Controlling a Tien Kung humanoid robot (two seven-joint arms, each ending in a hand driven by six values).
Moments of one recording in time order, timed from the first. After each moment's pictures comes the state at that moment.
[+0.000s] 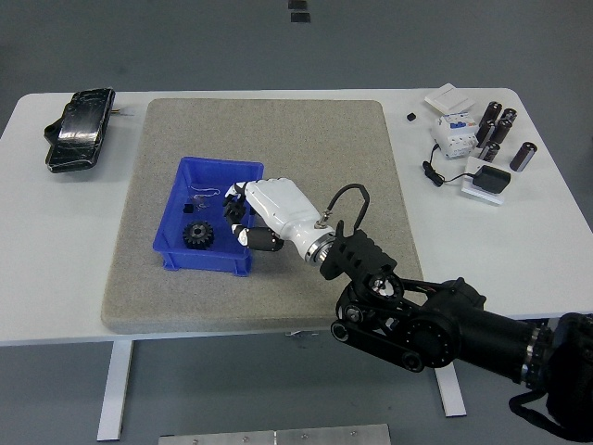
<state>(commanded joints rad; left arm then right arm) 0.06 0.12 -1.47 -0.18 1.50 -0.08 0.23 0.75 -0.02 0.30 1.05 -1.78 -0.48 -0.15</state>
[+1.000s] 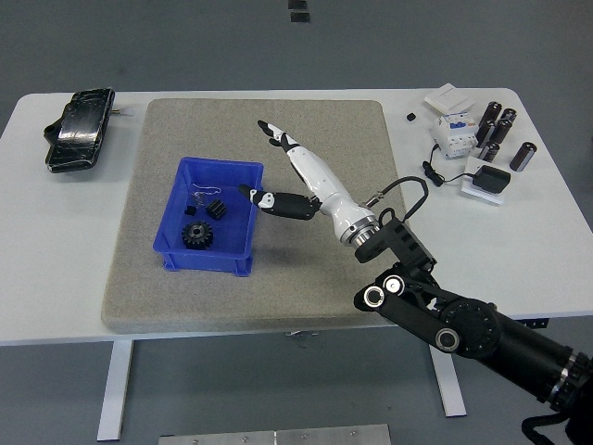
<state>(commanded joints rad) 0.06 0.12 -1.48 -0.18 1.52 -0.08 0.23 0.56 -0.10 0.68 1.16 -1.35 -0.39 0.20</state>
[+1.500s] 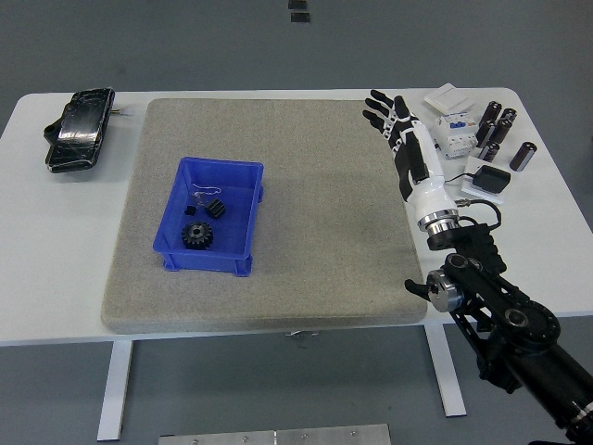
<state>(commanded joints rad) 0.07 0.12 -1.48 -0.18 1.52 -0.09 0.24 0.39 -0.11 1.09 1.13 -0.94 -0.21 0.44</state>
